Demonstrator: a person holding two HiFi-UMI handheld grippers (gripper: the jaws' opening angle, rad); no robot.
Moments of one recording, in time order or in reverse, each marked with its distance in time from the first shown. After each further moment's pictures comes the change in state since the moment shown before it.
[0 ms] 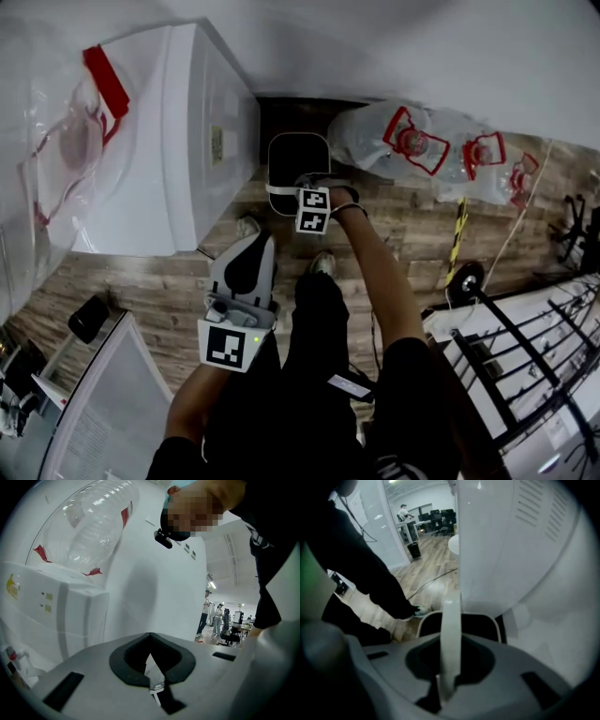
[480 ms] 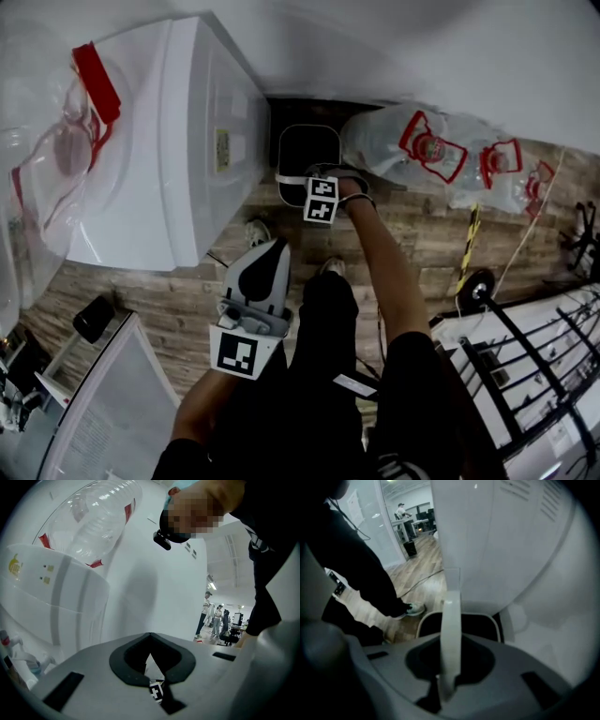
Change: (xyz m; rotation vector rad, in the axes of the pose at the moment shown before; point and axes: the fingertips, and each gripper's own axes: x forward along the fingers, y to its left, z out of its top) left arm 0.008 0.000 -0.025 -0.024 0.004 -0.007; right arm 0.037 -0.039 -0.009 0.006 0.015 -0.025
